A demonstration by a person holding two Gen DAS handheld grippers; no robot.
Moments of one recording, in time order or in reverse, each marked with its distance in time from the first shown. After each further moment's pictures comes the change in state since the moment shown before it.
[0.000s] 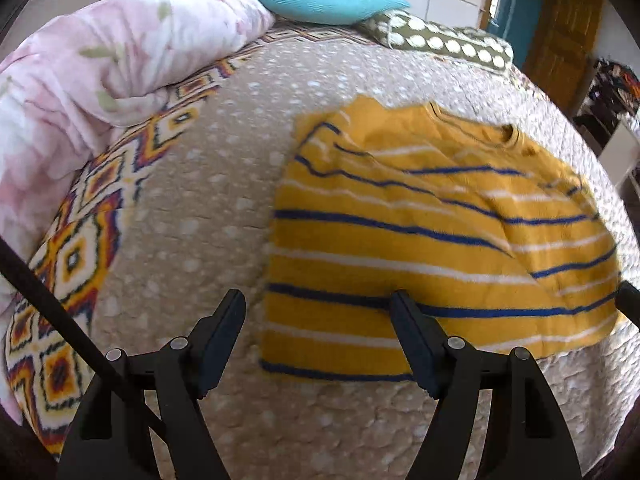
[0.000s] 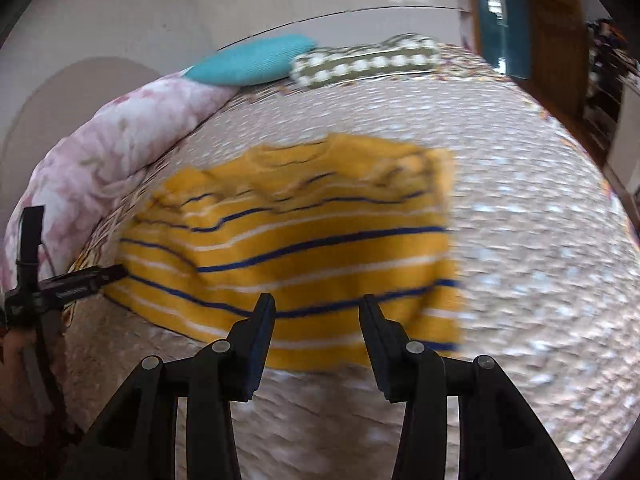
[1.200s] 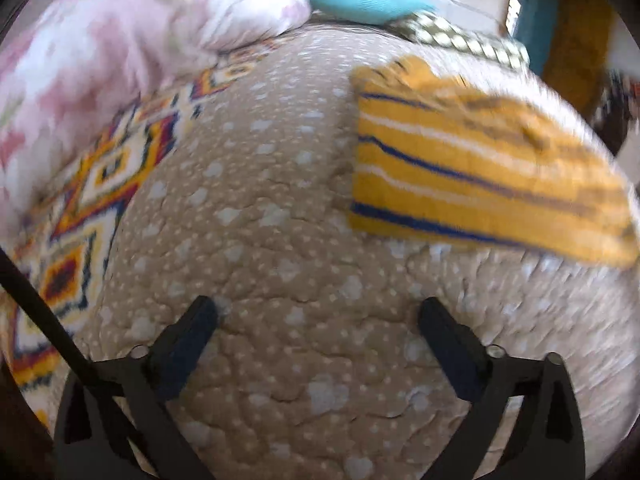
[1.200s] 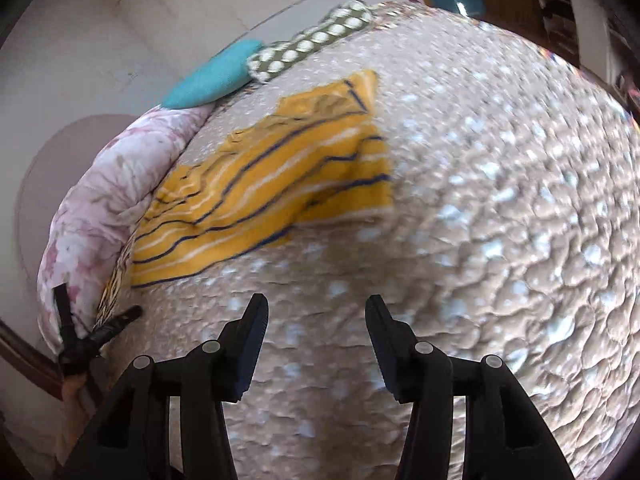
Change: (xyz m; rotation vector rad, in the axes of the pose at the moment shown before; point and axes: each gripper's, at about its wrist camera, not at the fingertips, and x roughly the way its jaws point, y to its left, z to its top) left arm -0.011 0.040 -0.098 -0.045 -0.064 0.066; right arm -0.068 -0.047 -0.088 0.280 -0.031 0.076
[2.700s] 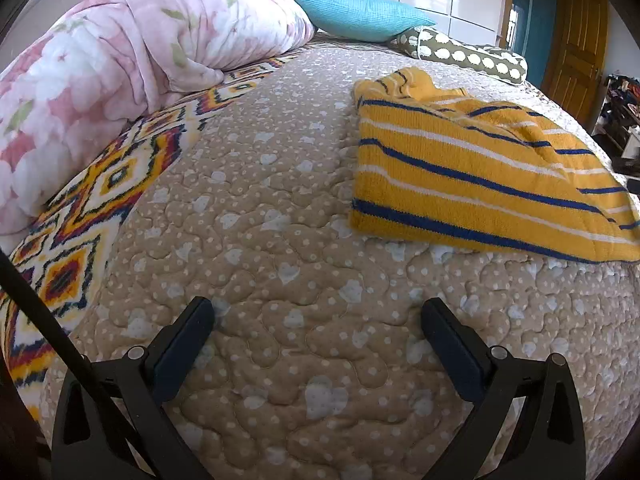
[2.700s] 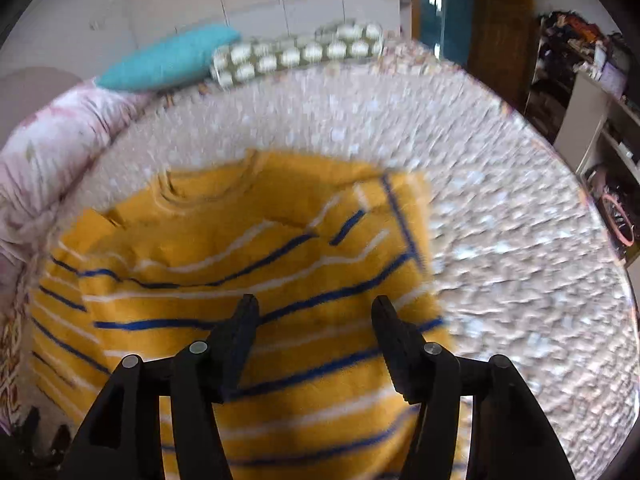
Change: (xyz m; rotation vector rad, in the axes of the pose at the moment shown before) left arm -0.002 0.005 -0.007 -0.036 -0.067 -0.013; right arm 0.096 0.052 0.128 -0.141 -0.051 -0.310
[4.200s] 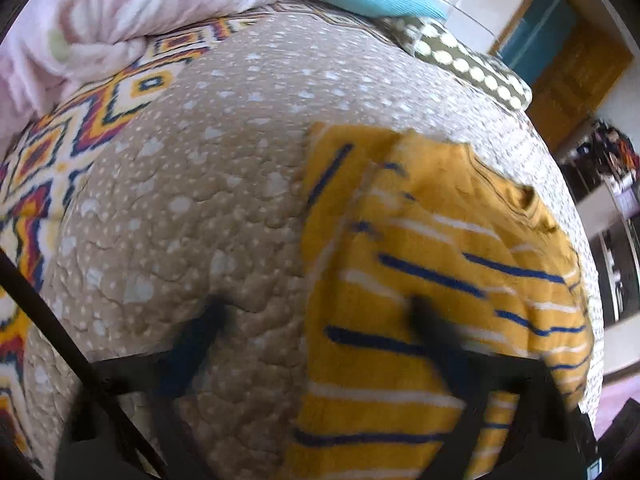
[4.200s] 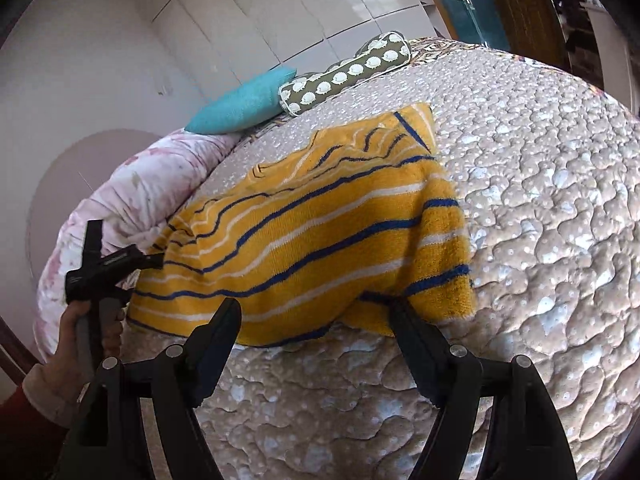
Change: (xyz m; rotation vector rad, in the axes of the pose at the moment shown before) left arm 0.095 -0.023 0.147 -0.120 0.226 -0.289; right arm -0.023 -0.044 -0.110 0.160 -0.115 0.396
